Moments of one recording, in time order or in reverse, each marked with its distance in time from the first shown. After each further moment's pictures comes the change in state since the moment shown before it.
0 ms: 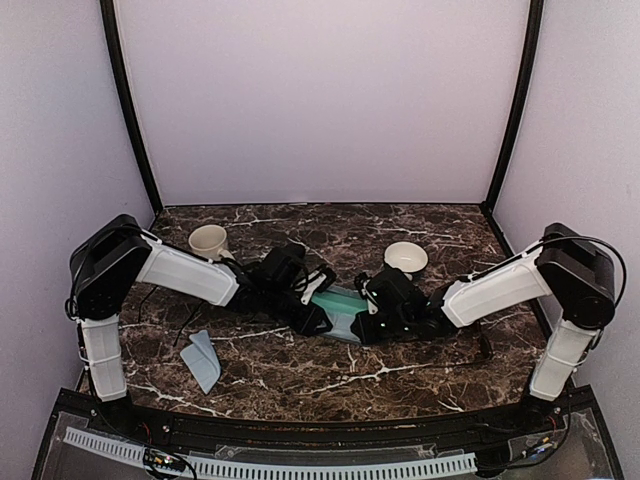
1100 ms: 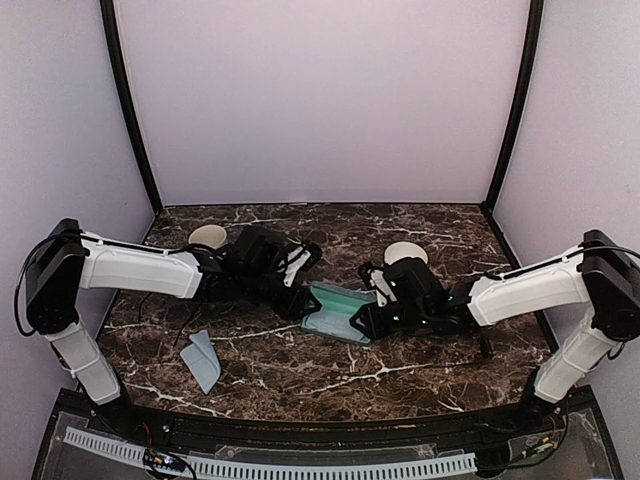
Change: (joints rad) left arm 0.004 -0.259 -0.065 -0.074 -0.073 0.052; right arm -0.001 -0.180 -0.055 -0.014 -0.083 -0.055
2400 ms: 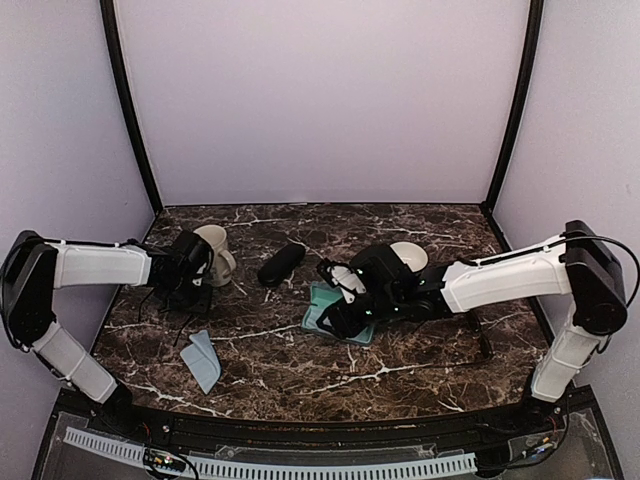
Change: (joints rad) left arm 0.417 -0.185 -0.210 -0.441 -0.454 -0.186; right arm 0.069 0.122 0.251 -0.142 -0.071 -0.237
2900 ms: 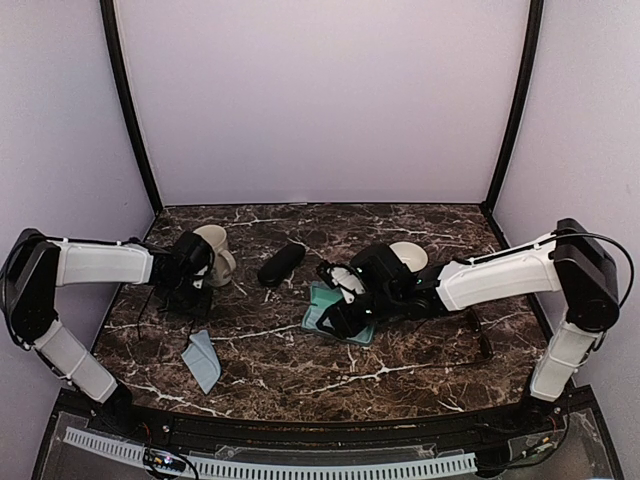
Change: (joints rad) left arm 0.000 0.022 0.016 -0.043 0.026 0.014; right arm -0.030 0.039 0.001 0.023 -0.074 -0.009
